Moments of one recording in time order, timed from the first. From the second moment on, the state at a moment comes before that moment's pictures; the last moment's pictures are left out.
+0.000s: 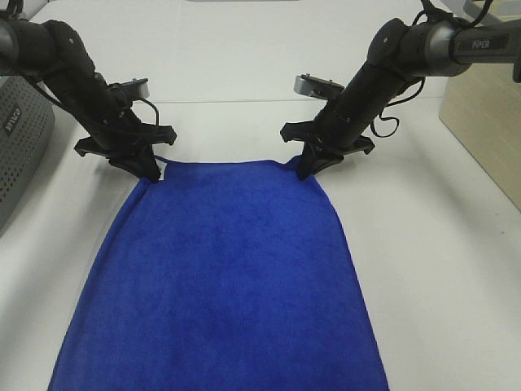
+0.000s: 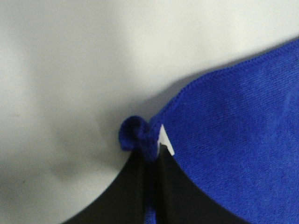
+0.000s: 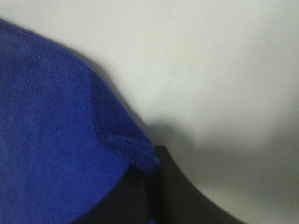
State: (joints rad) left arm -0.14 2.44 -1.86 -0.44 0.93 0.25; right arm 0.24 2.48 -1.91 0.56 0.91 -0.35
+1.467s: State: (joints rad) left arm -0.14 2.49 -2.10 -0.40 0.46 0.34; right arm 0.25 2.48 -2.09 0.49 0.41 -0.52
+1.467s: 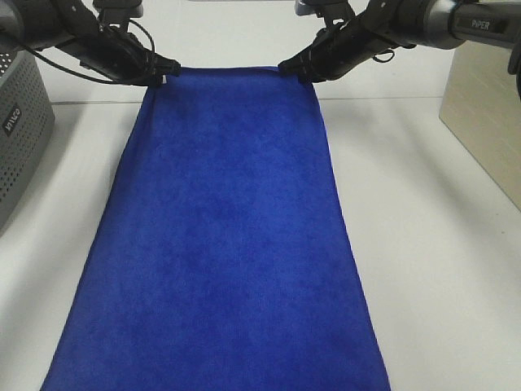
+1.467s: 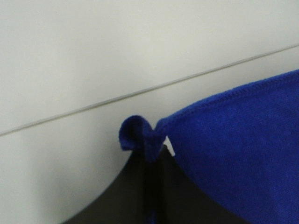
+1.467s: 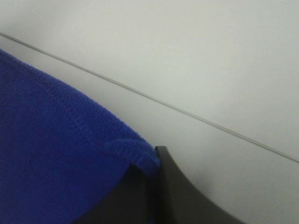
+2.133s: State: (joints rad) left arm -0.14 2.49 -2.10 -0.35 0.37 0.39; right arm 0.25 2.54 -2.09 0.62 0.31 -0.66
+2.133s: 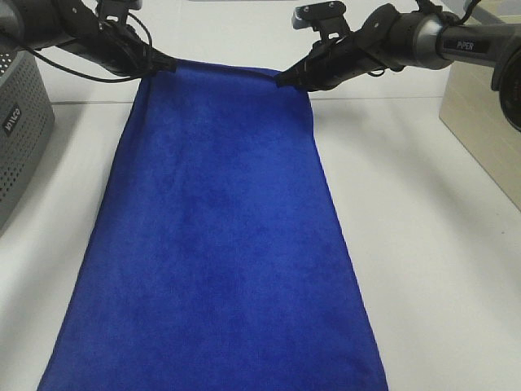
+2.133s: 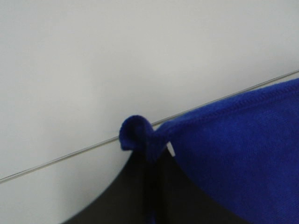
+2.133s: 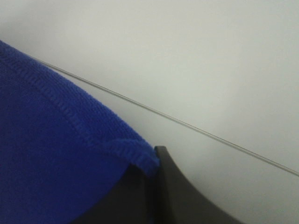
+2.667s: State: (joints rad) left arm -0.14 2.55 -2.10 -0.34 0.34 0.39; right arm 0.25 2.55 -2.09 0.62 0.28 -0.67
